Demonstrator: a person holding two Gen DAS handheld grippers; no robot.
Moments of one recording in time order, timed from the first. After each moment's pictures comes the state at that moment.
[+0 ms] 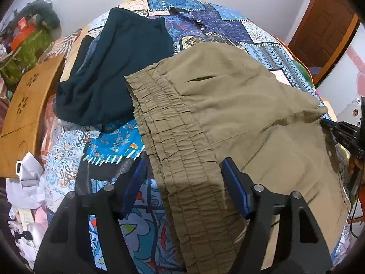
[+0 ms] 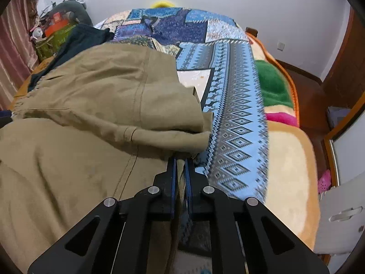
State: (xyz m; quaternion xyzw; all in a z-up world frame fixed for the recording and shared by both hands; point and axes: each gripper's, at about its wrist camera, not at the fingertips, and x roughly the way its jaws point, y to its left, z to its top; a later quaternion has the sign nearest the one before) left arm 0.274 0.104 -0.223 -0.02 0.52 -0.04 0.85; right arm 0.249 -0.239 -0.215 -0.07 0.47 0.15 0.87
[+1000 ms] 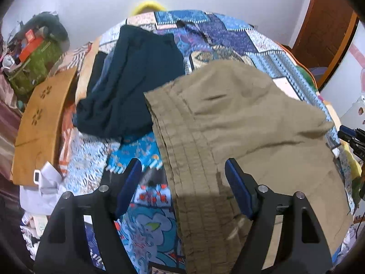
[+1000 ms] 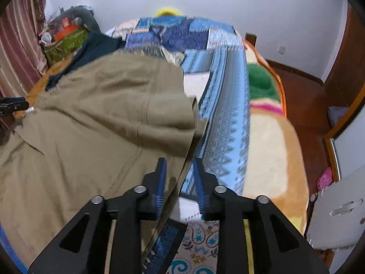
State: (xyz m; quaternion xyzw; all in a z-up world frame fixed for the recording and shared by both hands) left arm 0.273 0.111 -0.190 0.01 0.50 -0.02 0.87; right arm 0.217 -0.251 -0.185 -0.05 0.45 0.16 0.88
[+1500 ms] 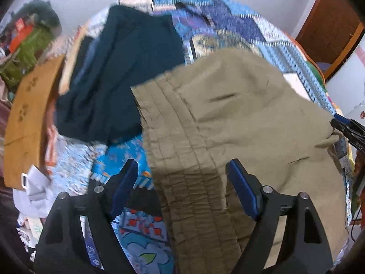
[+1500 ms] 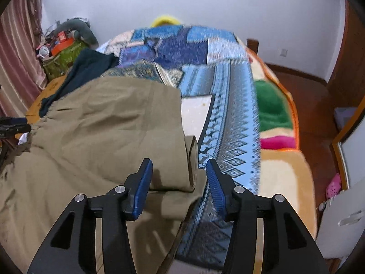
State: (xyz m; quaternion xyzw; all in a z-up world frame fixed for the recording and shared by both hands) left arm 0.325 0.113 -0.233 -0.01 0.56 -0.03 0.83; right arm 0.289 -0.239 -0.216 -0.02 0.47 0.17 0.87
